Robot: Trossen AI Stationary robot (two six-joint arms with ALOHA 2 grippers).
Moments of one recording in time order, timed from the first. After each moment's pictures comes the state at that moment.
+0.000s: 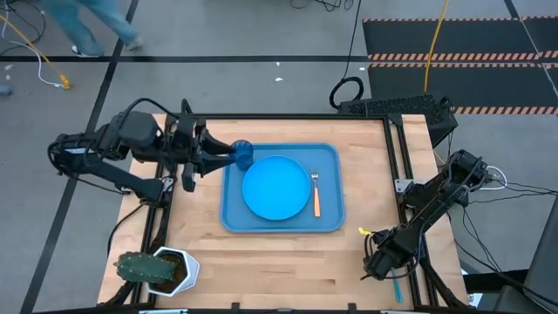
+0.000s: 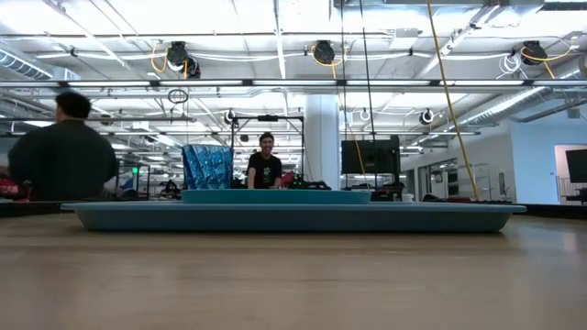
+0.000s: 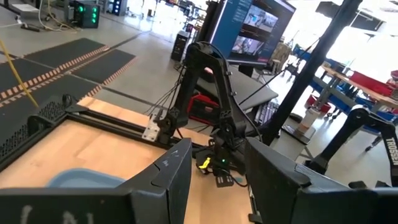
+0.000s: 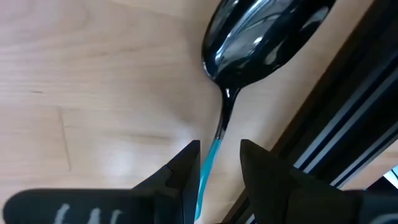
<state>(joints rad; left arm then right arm) -0.13 1.09 1.50 -0.52 -0.11 -0.36 0.88 1.51 0.73 -0.74 -0.47 2.23</state>
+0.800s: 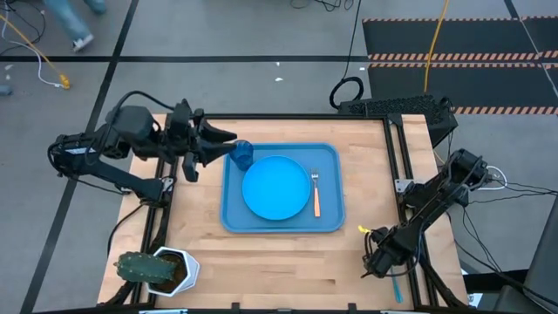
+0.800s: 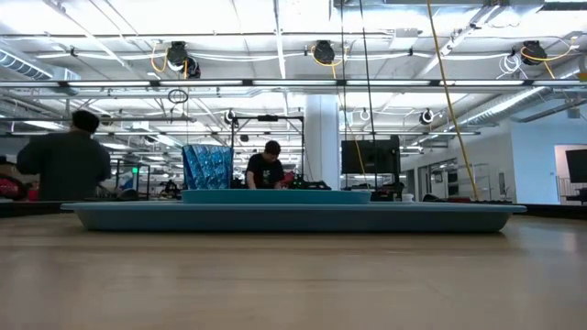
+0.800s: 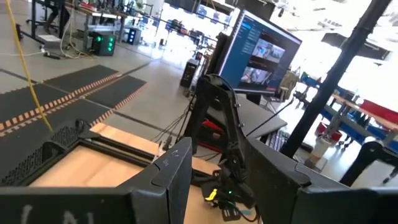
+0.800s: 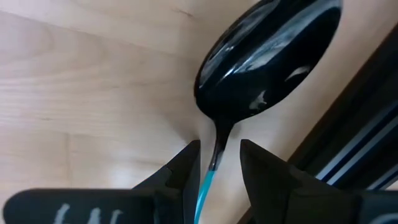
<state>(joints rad) -0.10 1.09 1.50 -0.41 -0.16 -0.34 0.88 1.51 0.70 -0.73 -0.40 2.17</state>
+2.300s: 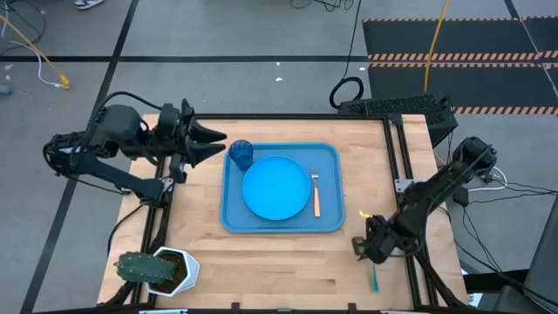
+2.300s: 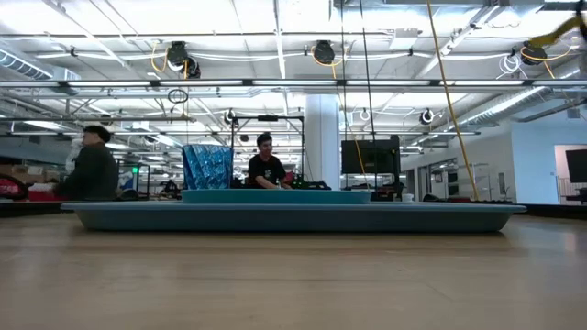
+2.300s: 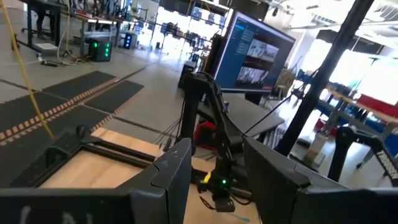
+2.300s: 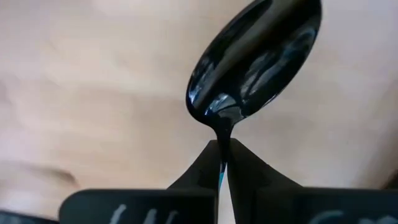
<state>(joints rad) -0.13 1.04 1.50 -0.46 -0.17 -0.30 0.78 1.29 0.65 -0.67 -0.15 2.26</state>
